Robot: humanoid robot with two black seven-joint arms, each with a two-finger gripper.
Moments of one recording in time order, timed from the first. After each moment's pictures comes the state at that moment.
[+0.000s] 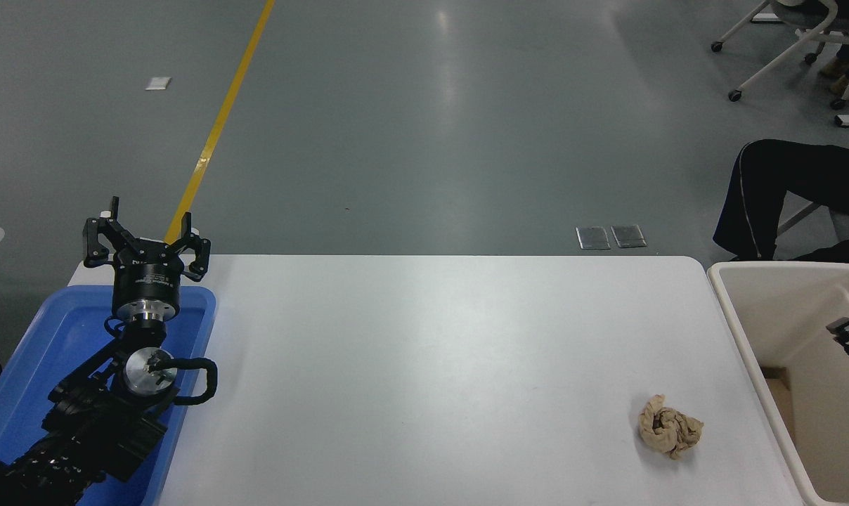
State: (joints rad) left arm -0.61 0.17 -1.00 -0.41 -0.12 -0.52 -0.60; right arm 0.73 -0.47 -0.49 0.09 -0.05 0.13 -0.08
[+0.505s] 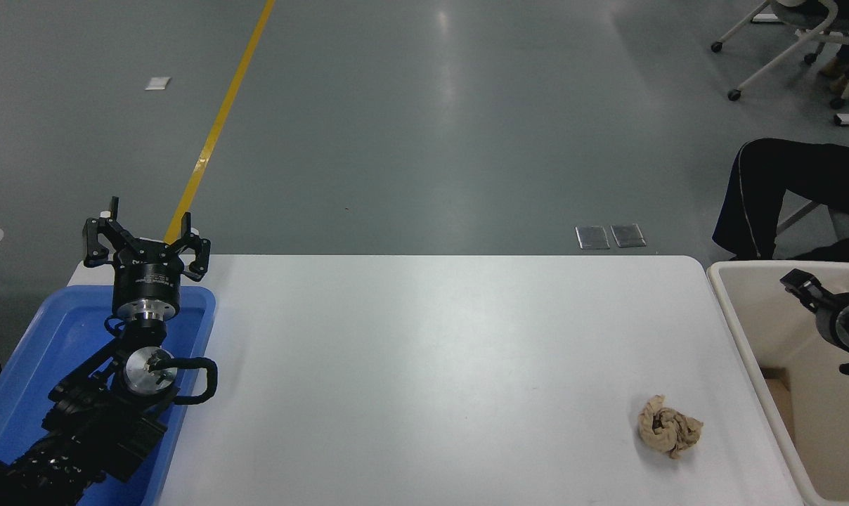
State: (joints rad) left arm -0.61 0.17 -1.00 -0.41 -0.12 -0.52 -0.60; right arm 0.98 -0.44 -0.66 0.24 -0.07 0.21 -0.03
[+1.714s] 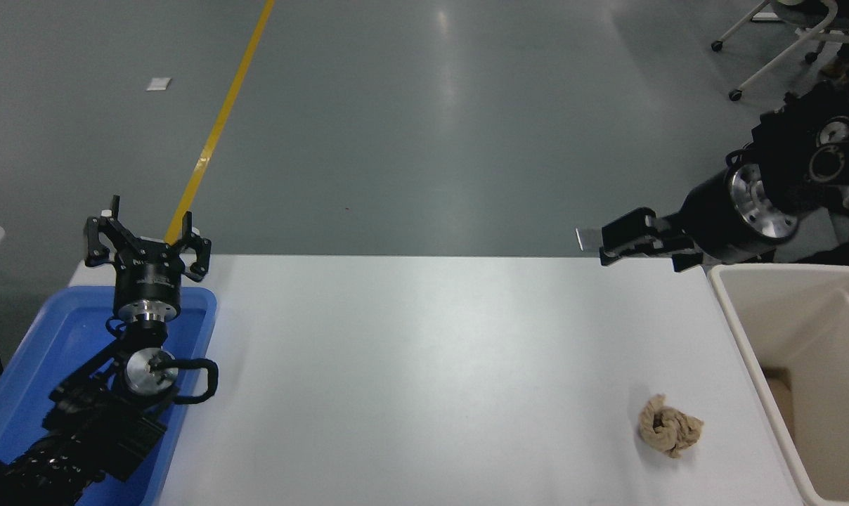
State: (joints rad) left arm -0.61 0.17 -1.00 -0.41 -0.12 -0.52 -0.60; right arm 2.32 -0.59 -1.17 1.64 -0.29 0.53 -0.03
